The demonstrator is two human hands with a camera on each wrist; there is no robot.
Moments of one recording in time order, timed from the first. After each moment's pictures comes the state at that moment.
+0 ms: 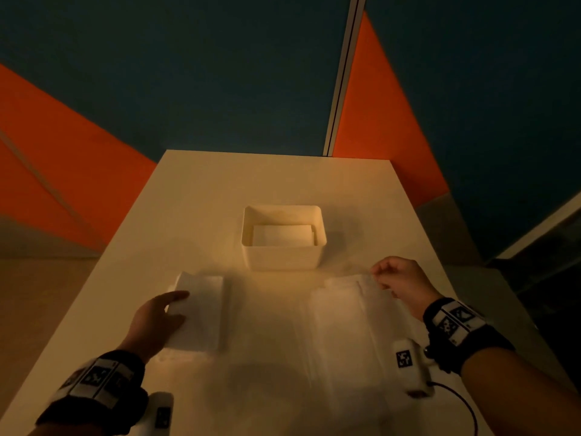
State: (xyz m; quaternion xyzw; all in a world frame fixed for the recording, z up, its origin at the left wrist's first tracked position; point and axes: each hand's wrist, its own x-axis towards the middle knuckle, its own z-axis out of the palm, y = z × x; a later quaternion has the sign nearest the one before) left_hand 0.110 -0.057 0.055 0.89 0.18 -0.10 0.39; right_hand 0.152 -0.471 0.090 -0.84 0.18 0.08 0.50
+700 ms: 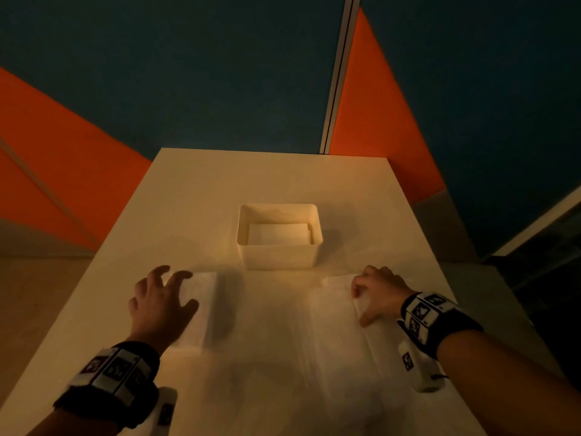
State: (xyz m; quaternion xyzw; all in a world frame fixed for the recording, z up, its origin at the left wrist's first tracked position) left_hand 0.122 -0.083 0.069 0.98 0.11 -0.06 0.14; right_hand 0.159 -0.460 0.080 -0.96 -0.05 0.27 0.06
